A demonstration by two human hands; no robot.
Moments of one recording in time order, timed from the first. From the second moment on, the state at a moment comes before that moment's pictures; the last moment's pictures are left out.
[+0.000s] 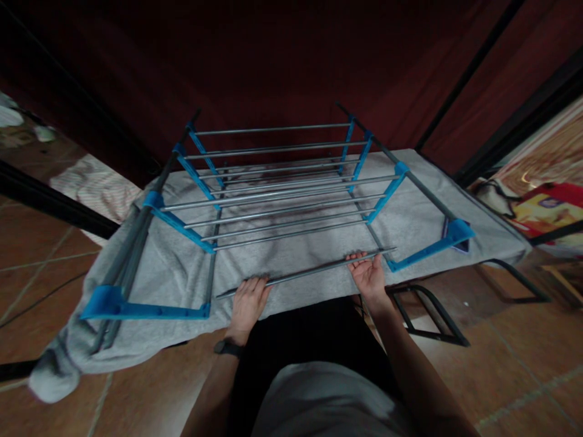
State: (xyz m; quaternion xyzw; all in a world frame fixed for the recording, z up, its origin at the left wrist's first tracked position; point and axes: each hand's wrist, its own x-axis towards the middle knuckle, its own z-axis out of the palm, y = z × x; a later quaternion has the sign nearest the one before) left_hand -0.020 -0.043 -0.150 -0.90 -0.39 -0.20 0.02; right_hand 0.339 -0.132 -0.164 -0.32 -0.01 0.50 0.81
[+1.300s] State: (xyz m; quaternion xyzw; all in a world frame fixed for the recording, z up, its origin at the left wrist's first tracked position) left_hand -0.019 -0.046 -0.145 -0.90 -0.38 -0.21 0.06; right_hand 0.339 -0.132 -0.163 -0.30 -0.01 0.51 0.81
